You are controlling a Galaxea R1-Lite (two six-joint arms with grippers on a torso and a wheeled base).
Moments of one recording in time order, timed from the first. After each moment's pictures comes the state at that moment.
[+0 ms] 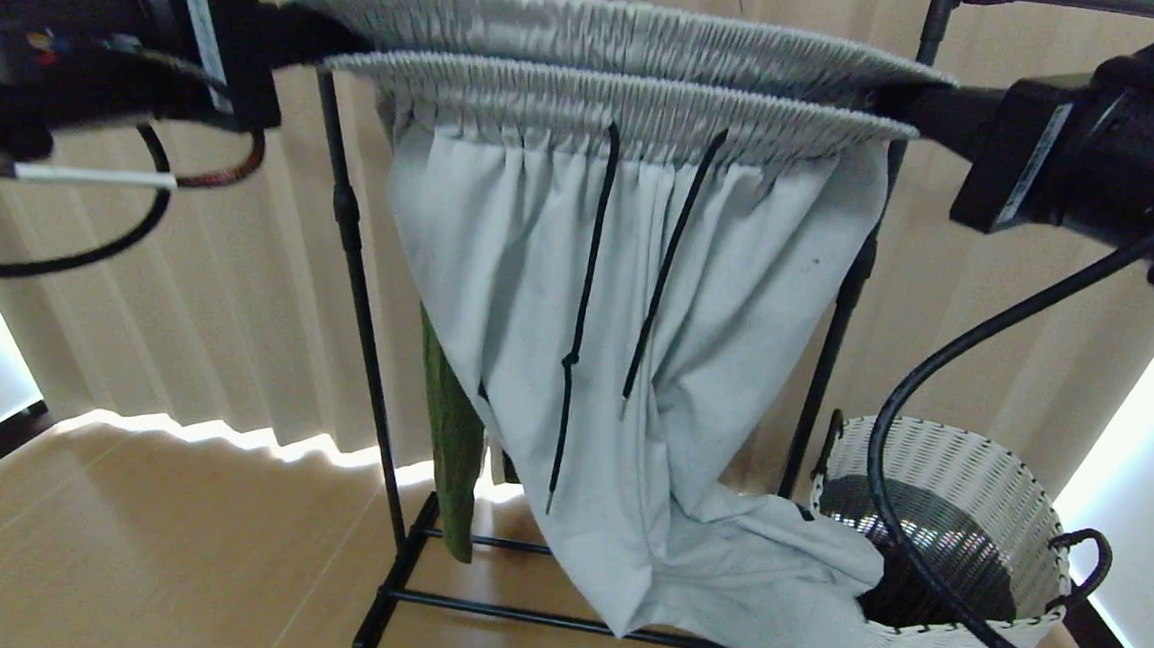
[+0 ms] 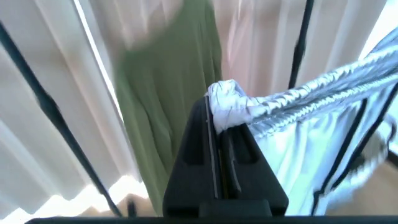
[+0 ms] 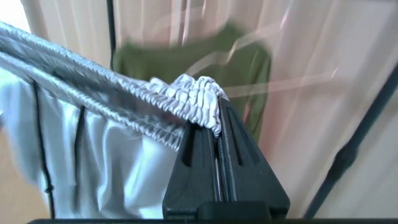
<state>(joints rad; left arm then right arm) -0.53 1.36 -1.35 -0.04 0.11 0.09 0.67 1.41 -1.19 -0.31 -0.24 -0.06</state>
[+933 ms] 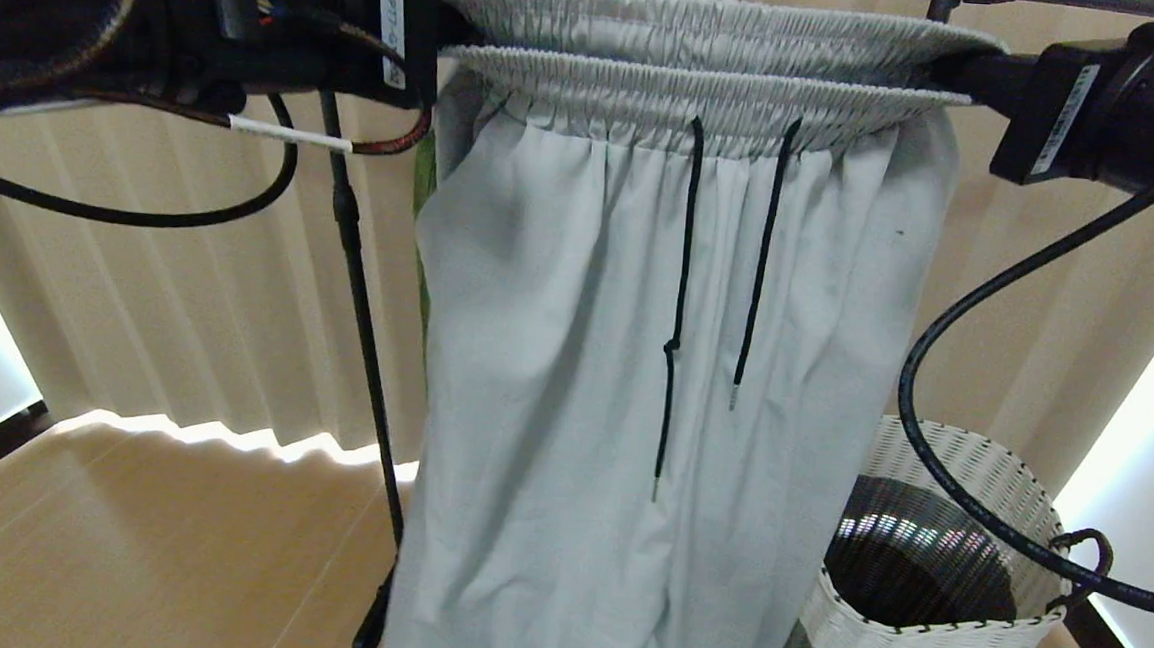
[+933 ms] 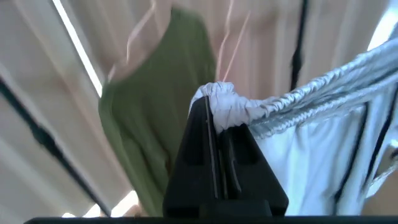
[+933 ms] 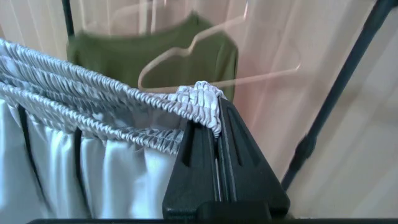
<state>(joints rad) -0.66 1.54 -1.53 0.02 0.24 0.14 0.54 1.42 -1.24 -0.28 -0.21 -0.10</state>
